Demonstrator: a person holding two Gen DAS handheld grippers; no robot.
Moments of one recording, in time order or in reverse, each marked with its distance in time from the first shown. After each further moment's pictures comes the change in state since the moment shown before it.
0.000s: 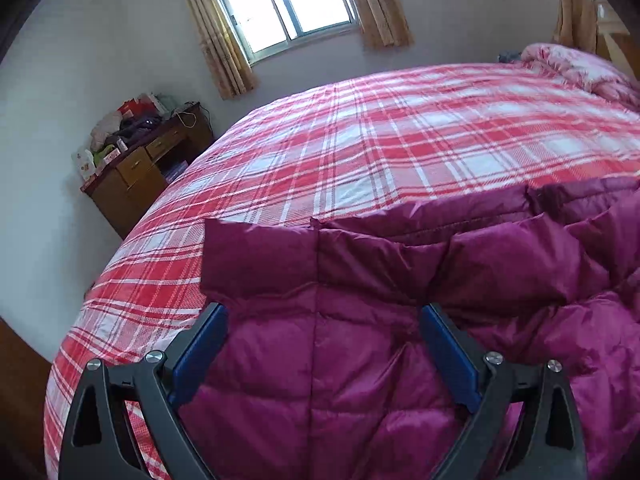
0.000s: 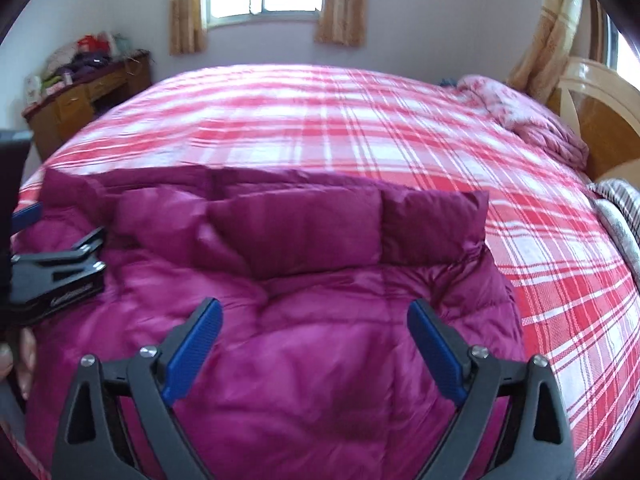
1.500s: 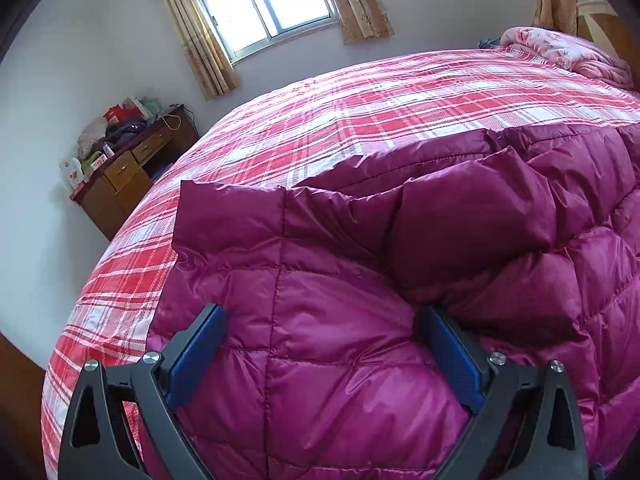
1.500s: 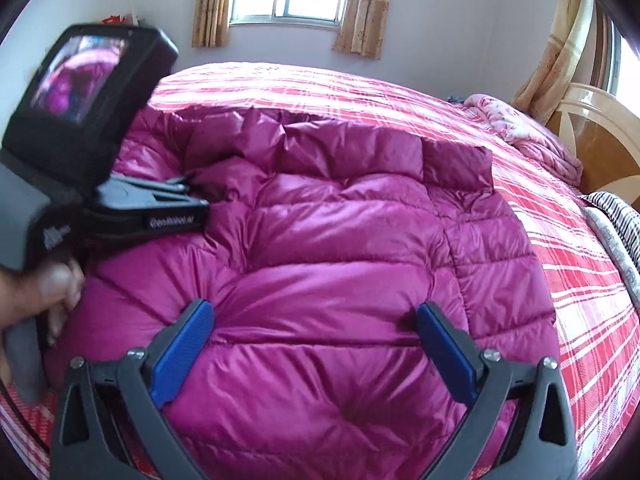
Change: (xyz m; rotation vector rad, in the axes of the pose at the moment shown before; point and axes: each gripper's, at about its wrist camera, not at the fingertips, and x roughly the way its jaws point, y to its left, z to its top) left arm 0.008 -0.018 -0.023 0.065 0.042 -0.035; right arm -0.010 0.059 -0.060 -0.049 0.019 -0.064
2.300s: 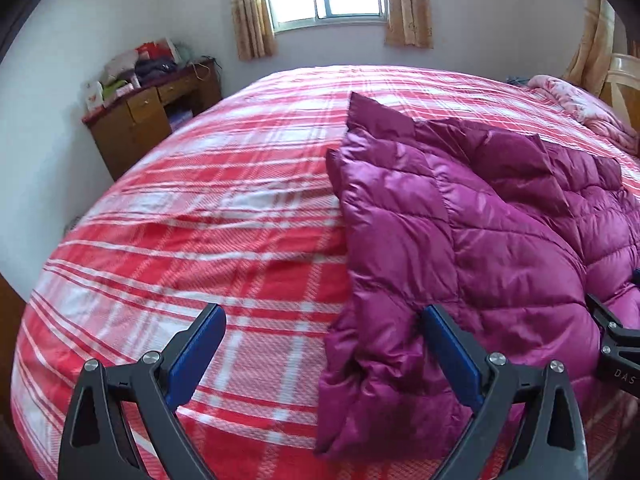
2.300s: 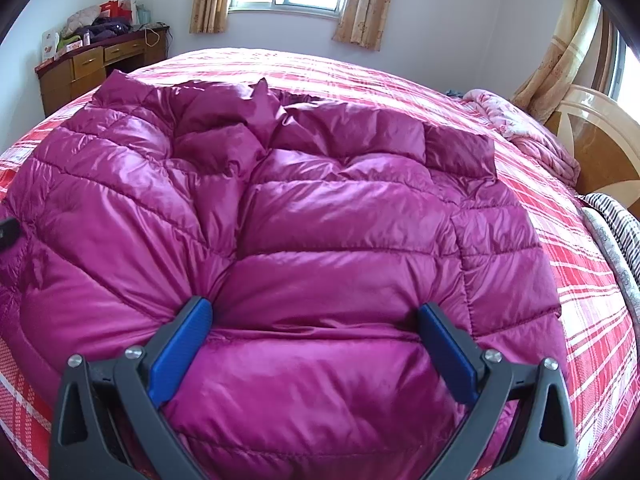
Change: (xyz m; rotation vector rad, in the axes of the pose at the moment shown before) left arm -0.066 0.117 -0.098 -0.226 0.047 -0.088; right arm -0.001 0.005 -0.001 -0.024 0.031 -0.018
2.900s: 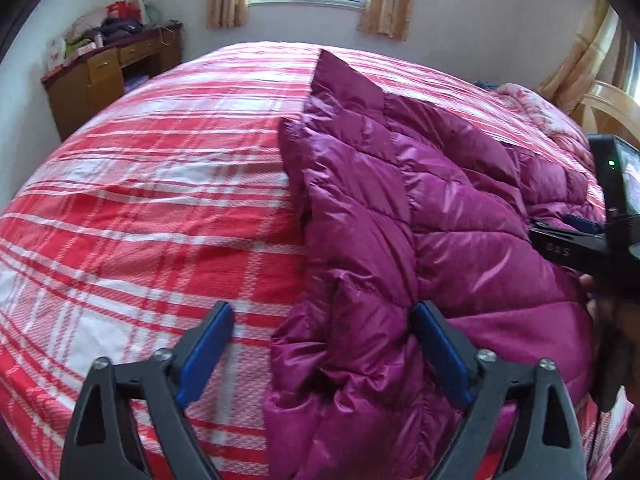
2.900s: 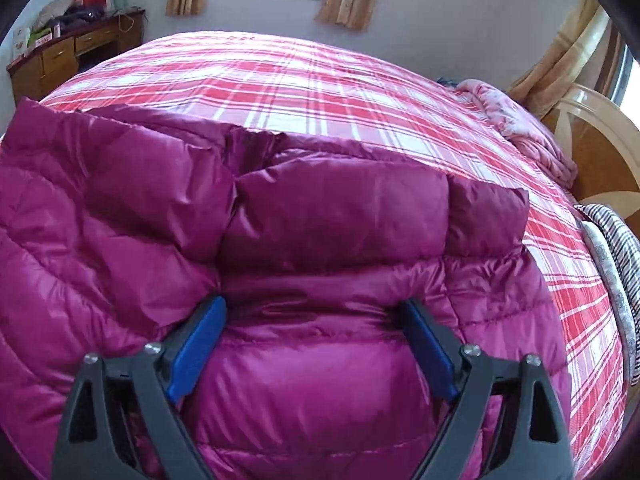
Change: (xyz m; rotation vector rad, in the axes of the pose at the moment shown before) left arm 0.028 -0.004 0.004 -0.066 0.087 -0.247; right arm 0.069 -0.010 0.079 0.023 0.073 -0.078
